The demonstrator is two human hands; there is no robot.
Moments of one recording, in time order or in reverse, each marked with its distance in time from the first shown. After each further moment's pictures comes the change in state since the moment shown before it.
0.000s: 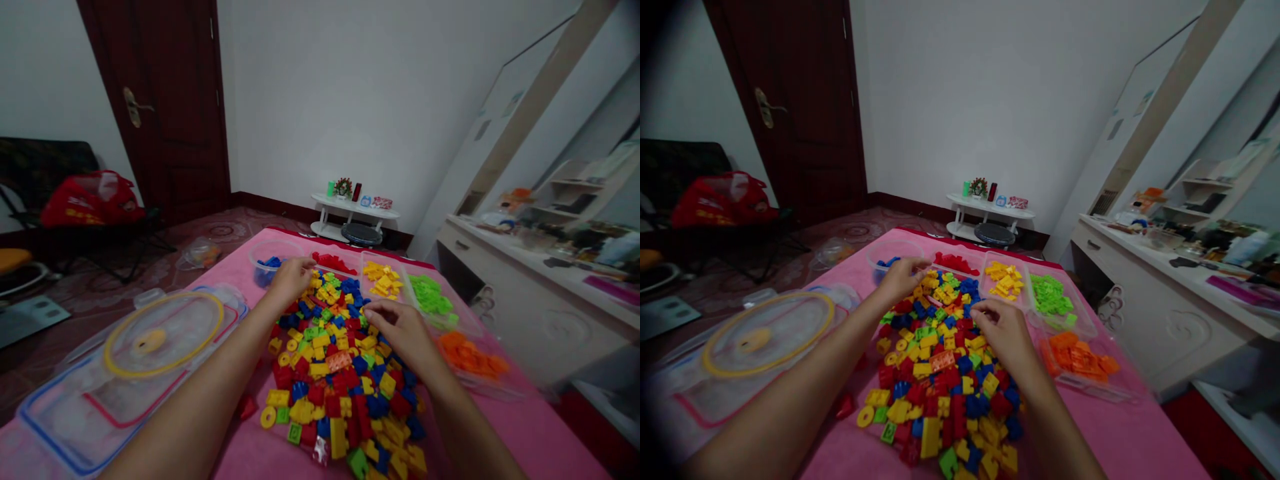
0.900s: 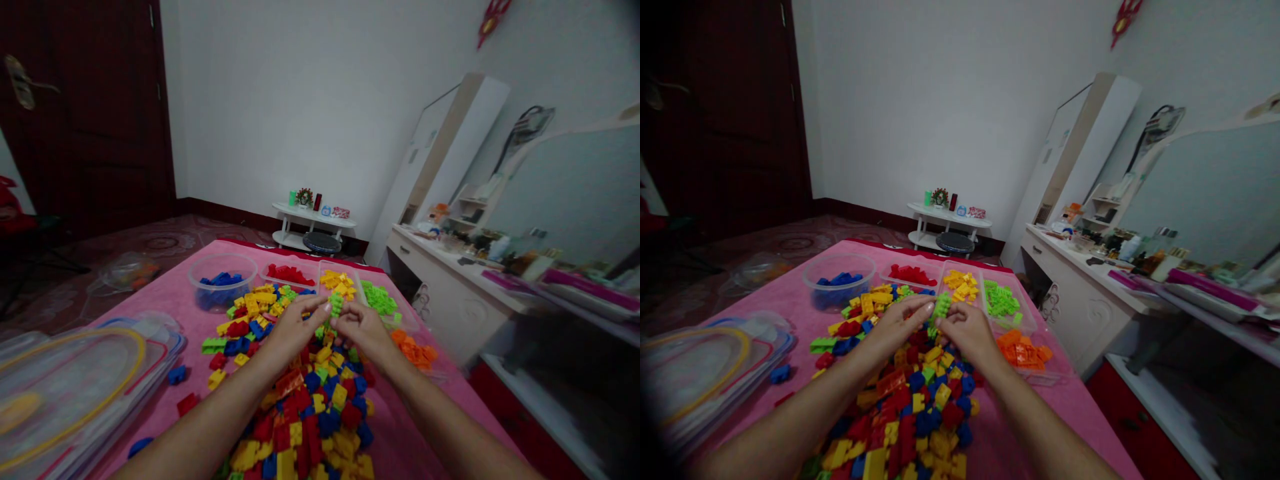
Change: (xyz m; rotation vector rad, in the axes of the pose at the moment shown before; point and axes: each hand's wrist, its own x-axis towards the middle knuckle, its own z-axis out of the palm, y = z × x) left_hand -0.042 0.096 0.042 -0.661 -0.182 0.086; right_hand 0.001 -0.005 -0.024 0.309 -0.032 0.224
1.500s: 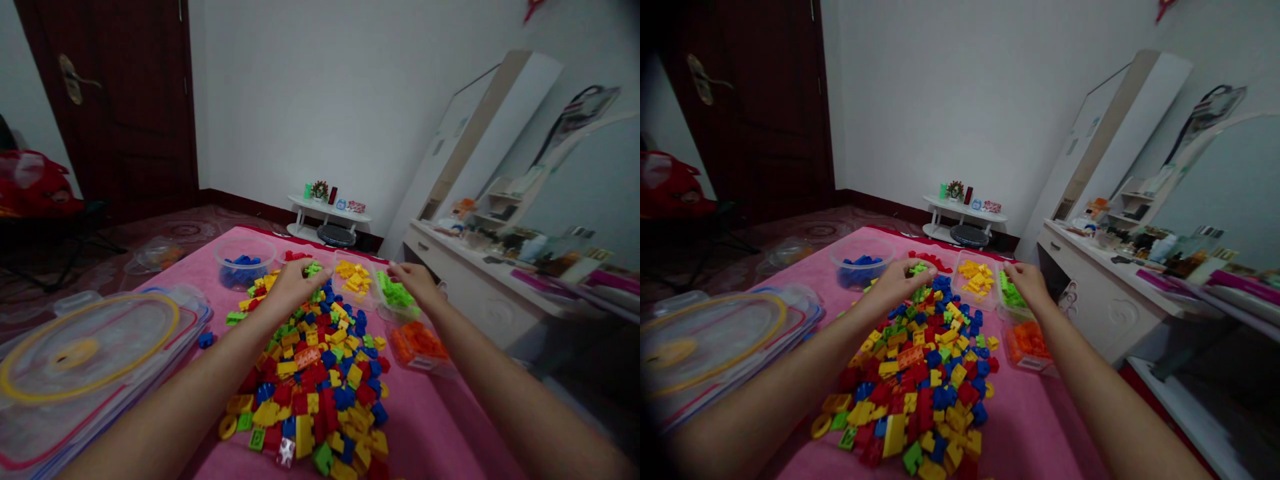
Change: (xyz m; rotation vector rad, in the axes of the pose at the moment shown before) left_hand 0.010 0.007 -0.036 0.085 0.122 -0.044; right_hand 0.061 0.009 -0.093 -0.439 0.291 -0.061
